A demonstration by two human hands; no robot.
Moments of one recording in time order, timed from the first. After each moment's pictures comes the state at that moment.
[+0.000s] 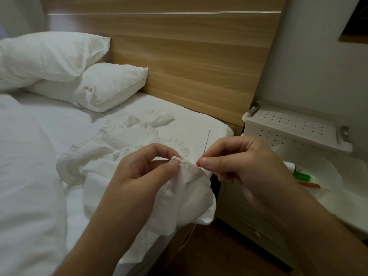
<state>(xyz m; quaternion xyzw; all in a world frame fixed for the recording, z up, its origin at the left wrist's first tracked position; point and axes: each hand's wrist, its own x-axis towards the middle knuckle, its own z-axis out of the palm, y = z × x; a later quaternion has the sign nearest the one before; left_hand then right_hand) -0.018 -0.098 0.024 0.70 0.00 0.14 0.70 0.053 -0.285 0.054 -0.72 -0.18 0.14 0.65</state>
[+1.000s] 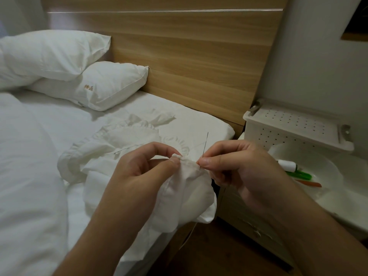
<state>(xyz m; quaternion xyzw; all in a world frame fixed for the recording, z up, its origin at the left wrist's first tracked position) -0.017 -0.097 0.022 0.70 0.02 0.16 0.69 0.053 -0.280 0.048 -0.71 -0.14 0.18 0.67</state>
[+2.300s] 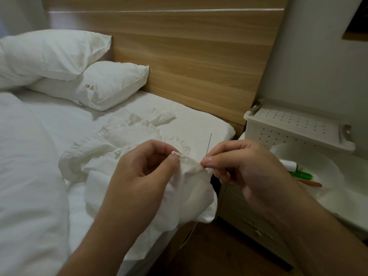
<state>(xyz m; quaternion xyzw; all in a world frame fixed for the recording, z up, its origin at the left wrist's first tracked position) -0.017 -0.101 0.021 0.74 0.04 0.22 0.63 0.056 -0.281 0.045 -0.73 -0.11 0.16 0.65</state>
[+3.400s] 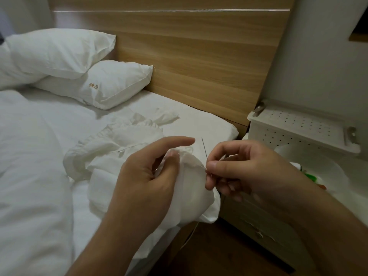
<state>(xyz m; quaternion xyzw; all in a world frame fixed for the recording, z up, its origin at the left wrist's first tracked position) -0.017 -0.102 0.019 0.81 0.00 0.27 0.52 0.051 -0.291 0.060 -0.74 -0.20 0.24 0.60</state>
